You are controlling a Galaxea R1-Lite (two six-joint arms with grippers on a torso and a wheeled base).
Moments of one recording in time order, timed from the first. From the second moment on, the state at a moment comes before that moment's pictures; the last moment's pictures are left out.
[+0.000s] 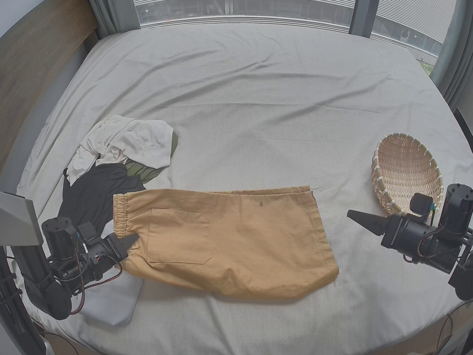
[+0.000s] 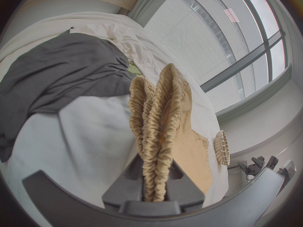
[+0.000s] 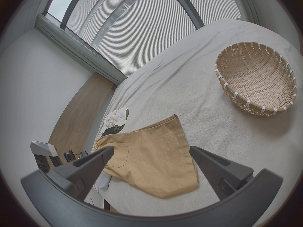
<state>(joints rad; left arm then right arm) -0.07 2.05 -0.16 -1.55 -0.32 -0.63 0.34 1.54 -0.29 -1.00 0.21 0.54</state>
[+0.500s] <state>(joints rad) -0.08 2.02 -0.18 -1.55 -0.37 -0.63 0.38 1.55 -0.30 -1.00 0.21 0.54</state>
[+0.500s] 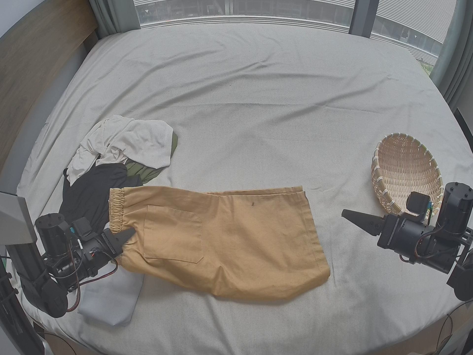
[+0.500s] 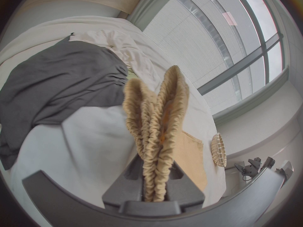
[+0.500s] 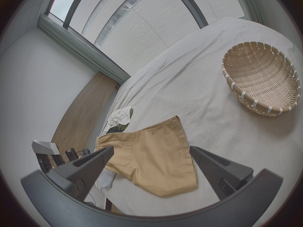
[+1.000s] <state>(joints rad) -0.38 2.02 -0.31 -1.55 -0.36 -0.65 0.41 1.56 -0.29 -1.00 0.21 0.55</state>
